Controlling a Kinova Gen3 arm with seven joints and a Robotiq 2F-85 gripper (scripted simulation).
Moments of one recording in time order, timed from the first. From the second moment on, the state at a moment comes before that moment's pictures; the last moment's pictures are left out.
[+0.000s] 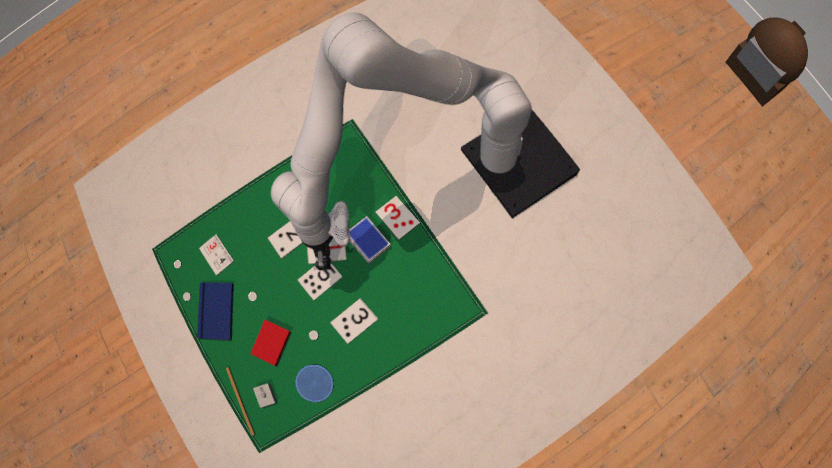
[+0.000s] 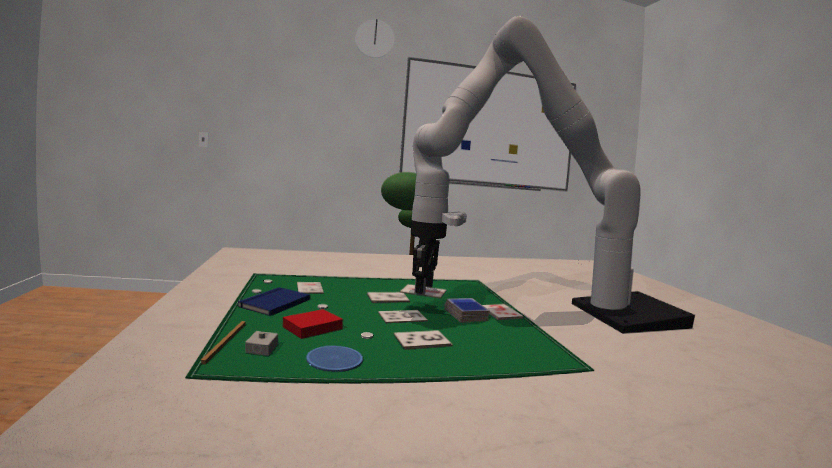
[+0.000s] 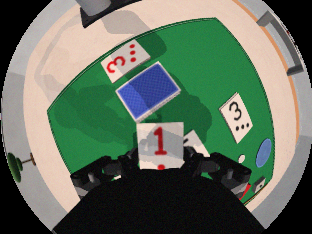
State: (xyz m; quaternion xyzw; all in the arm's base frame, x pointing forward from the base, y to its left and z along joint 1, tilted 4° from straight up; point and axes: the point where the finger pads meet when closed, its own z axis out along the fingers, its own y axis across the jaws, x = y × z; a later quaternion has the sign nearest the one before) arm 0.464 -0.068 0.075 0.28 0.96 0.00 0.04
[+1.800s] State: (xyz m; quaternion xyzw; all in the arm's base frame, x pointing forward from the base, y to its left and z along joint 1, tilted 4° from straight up) arm 0.514 -0.155 0.081 0.03 1.00 -0.01 0.04
